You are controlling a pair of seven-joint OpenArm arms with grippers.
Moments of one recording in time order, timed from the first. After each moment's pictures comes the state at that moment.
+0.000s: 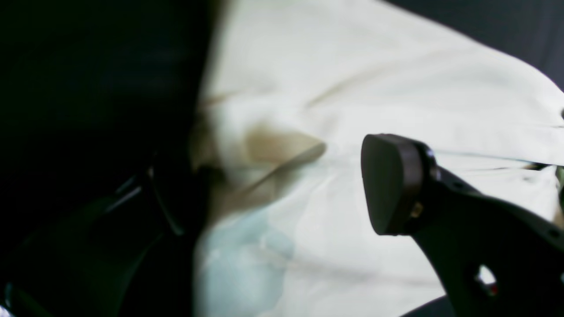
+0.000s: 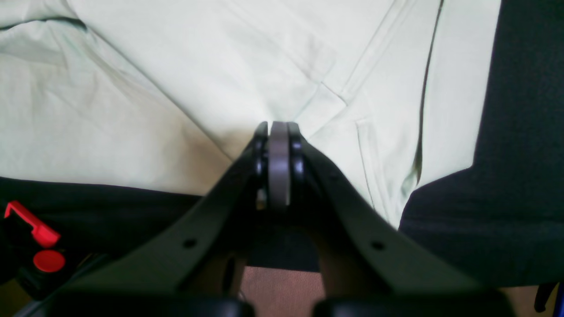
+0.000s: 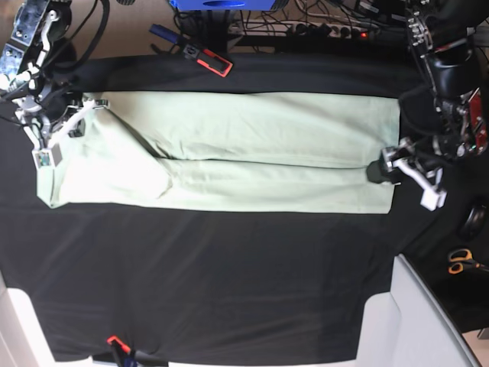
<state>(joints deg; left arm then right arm) -9.2 -22.2 -23.4 46.1 -31.0 -40.0 44.9 -16.6 -2.5 29.9 100.6 6.4 32.7 -53.8</state>
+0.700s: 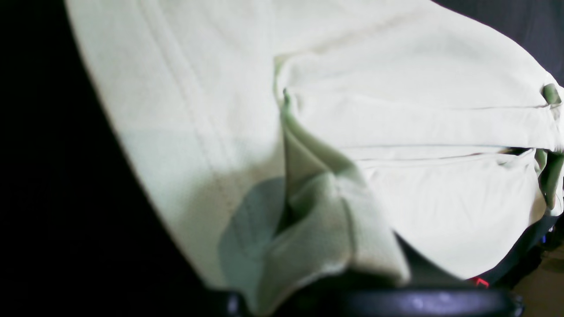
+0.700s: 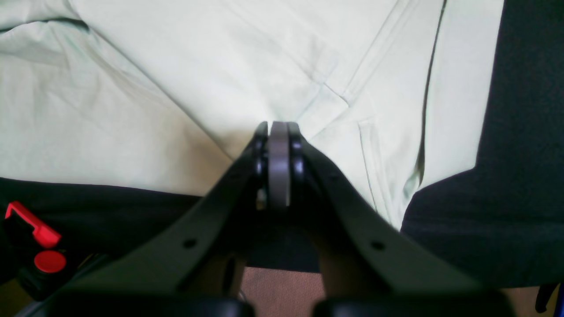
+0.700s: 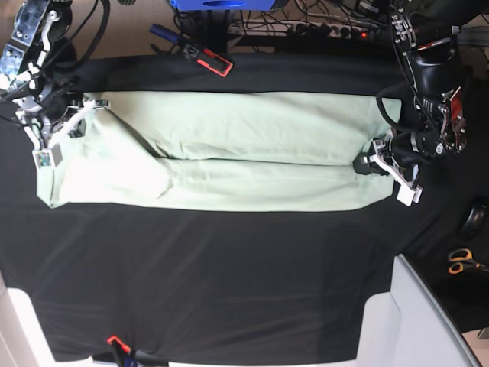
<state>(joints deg) -8.9 -19.2 -22.7 46.1 -30.9 -40.3 46.1 -16.5 -2.5 29.9 100.6 6.4 32.7 -53.7</state>
